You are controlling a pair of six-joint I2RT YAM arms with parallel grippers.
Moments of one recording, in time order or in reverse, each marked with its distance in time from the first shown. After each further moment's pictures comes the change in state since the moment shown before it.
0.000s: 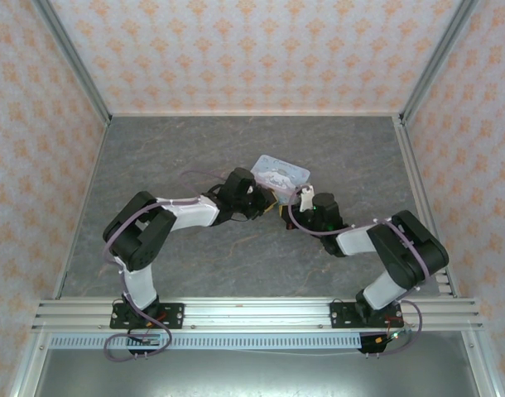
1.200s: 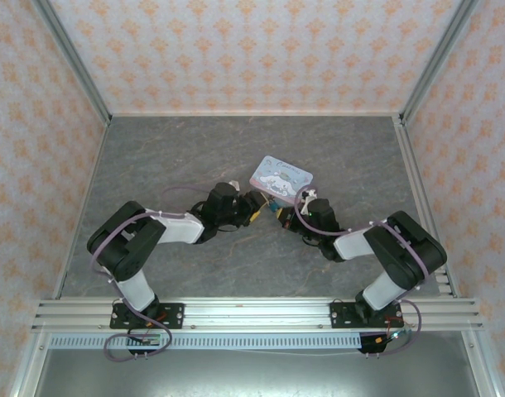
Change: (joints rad) left arm 0.023 -0.123 -0.279 0.309 -0.067 -0.095; right arm 0.058 -0.006 -0.021 -0.005 0.065 0.493
